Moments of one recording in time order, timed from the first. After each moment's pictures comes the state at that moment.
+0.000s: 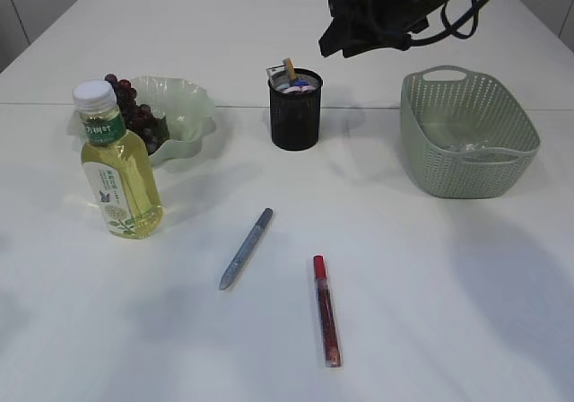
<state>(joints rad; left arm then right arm) -0.09 1.09 -0.83 -0.23 1.05 0.07 0.17 2.22 -2.11 0.64 0.98 -0.50</state>
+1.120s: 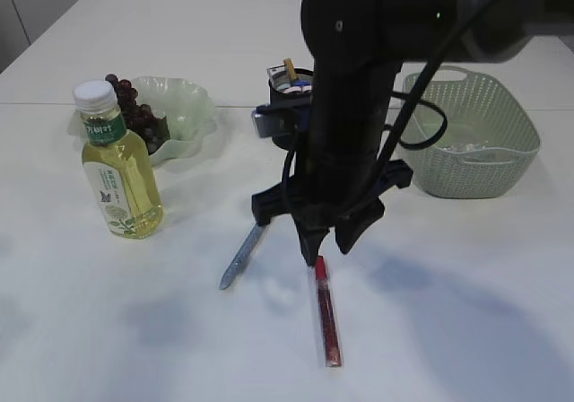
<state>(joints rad) -0.09 1.09 -0.83 -0.25 1.08 0.08 0.62 1.97 -1.57 0.07 1.21 0.21</state>
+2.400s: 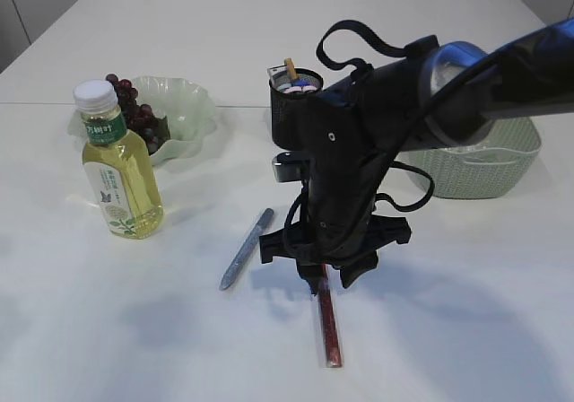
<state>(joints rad) -0.09 1.09 -0.83 -0.25 1.08 0.08 0.65 2.04 -1.38 -0.04 0.90 0.52</state>
